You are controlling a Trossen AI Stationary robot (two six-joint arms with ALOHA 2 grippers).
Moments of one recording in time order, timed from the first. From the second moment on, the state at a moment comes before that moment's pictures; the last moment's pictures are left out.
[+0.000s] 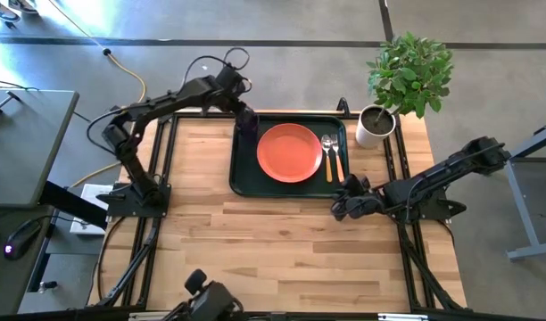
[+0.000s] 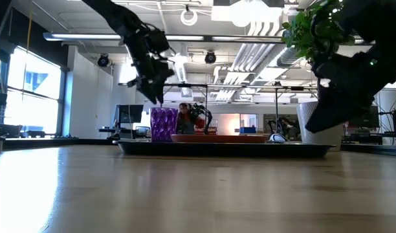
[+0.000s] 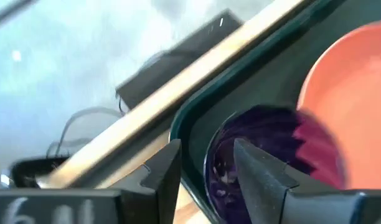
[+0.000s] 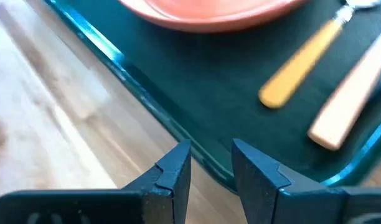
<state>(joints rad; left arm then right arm) 0.76 1.75 1.40 -0.66 -0.08 -0.08 0.32 1.15 0.37 -0.19 0.58 0.96</state>
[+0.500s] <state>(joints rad) 0.53 1.27 0.98 -0.12 -0.09 -0.05 0.47 1.15 0.78 -0.67 0.88 0.87</state>
